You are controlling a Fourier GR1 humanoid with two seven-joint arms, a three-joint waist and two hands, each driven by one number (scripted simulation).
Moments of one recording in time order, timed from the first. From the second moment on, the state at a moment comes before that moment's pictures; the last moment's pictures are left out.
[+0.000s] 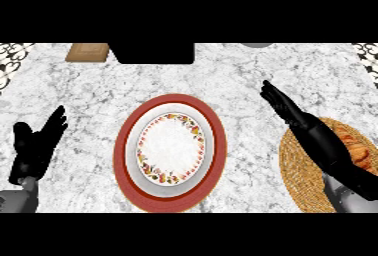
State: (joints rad) left arm -0.09 0.45 -0.03 -1.31 0.17 0.11 0.16; right arm -0.24 -0.48 0.32 -1.67 -0.22 0.09 -0.21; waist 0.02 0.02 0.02
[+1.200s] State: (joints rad) left arm -0.25 0.42 -0.02 -1.57 0.18 0.04 0.06; right arm -0.08 -0.57 0.26 -1.33 0.12 -0.06 -0.65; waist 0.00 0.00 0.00
